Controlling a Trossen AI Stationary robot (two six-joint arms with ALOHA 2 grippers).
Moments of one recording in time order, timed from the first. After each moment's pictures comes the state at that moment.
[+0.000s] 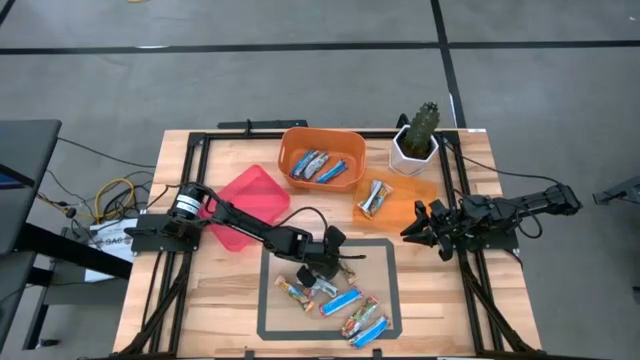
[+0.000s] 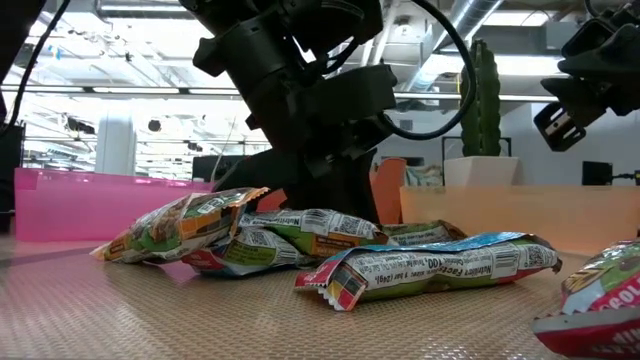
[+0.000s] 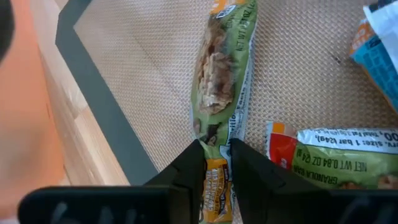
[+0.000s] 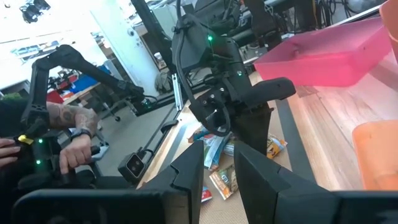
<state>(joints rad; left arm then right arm) -0.23 2.08 1.30 -0.19 -0.16 0.57 0.20 0.11 0.01 0.03 -0.10 0.42</state>
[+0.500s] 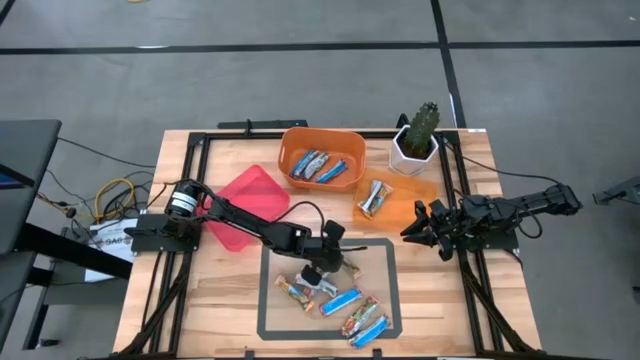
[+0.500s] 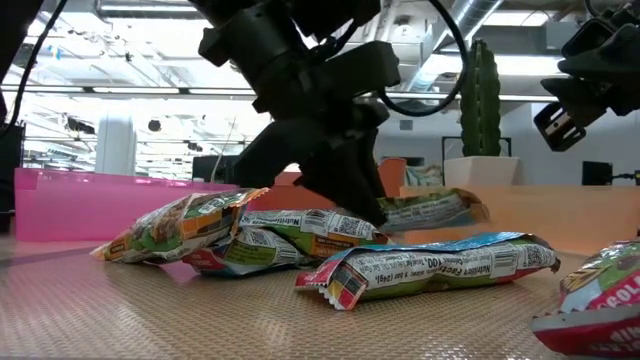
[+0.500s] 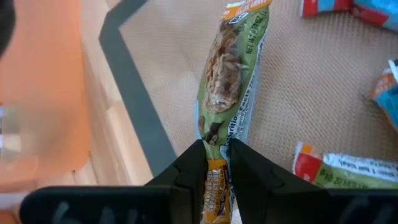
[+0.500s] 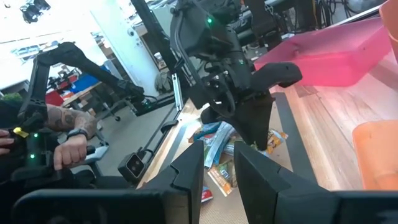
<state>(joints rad) -0.22 2.03 1.30 -0.15 -0.17 0.45 0.20 0.11 0.01 0.03 -0.10 0.42</state>
